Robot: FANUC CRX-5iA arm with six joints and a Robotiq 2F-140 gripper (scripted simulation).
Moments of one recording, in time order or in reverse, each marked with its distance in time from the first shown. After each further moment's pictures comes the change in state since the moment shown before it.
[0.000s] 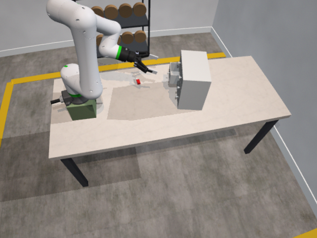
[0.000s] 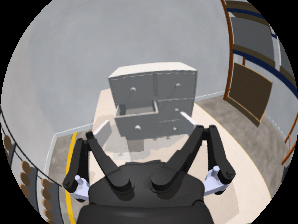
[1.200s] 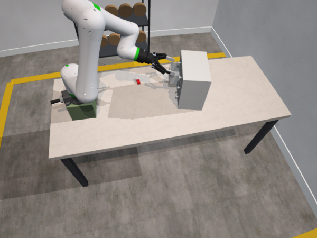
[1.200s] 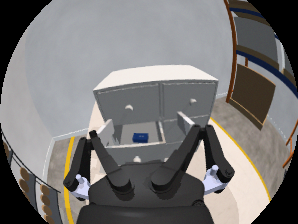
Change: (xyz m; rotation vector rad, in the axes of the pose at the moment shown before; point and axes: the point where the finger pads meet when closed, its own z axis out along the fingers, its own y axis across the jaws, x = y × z) arm 0.035 0.000 0.112 0.000 0.000 0.000
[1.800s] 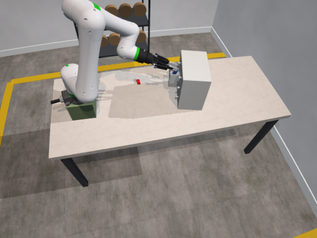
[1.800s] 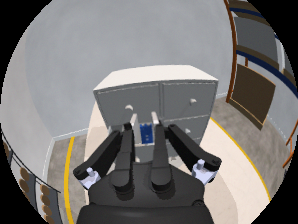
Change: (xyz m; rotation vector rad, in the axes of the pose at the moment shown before) arm 0.000 0.000 0.000 0.000 0.000 0.000
